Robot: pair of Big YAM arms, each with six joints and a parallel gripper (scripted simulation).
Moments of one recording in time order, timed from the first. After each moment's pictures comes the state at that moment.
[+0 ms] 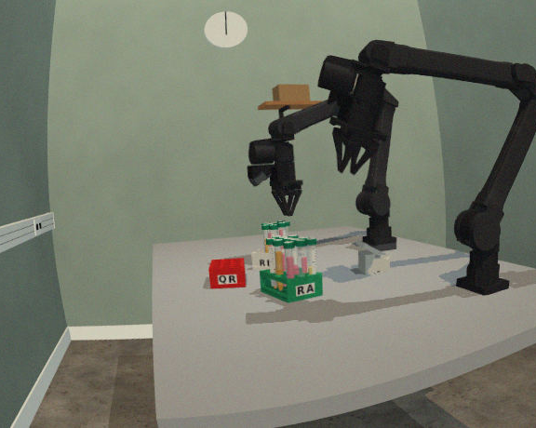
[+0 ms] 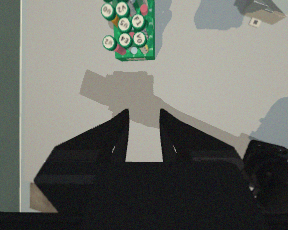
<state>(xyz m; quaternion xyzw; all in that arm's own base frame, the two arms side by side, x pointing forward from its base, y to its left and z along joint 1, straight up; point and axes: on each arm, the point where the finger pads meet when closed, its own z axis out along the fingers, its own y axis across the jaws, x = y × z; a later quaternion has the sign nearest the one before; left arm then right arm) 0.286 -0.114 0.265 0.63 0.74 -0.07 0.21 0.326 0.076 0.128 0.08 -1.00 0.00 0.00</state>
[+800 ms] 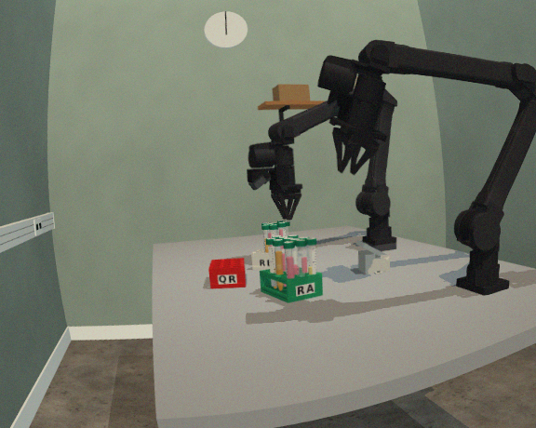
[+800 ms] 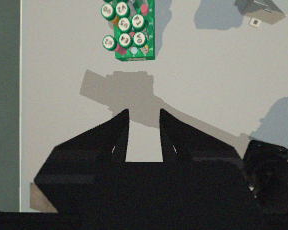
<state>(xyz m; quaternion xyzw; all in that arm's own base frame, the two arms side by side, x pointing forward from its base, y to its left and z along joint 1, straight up) 0.286 -0.114 0.265 0.63 0.74 -0.07 0.21 0.329 0.077 0.117 0.08 -1.00 0.00 0.00</state>
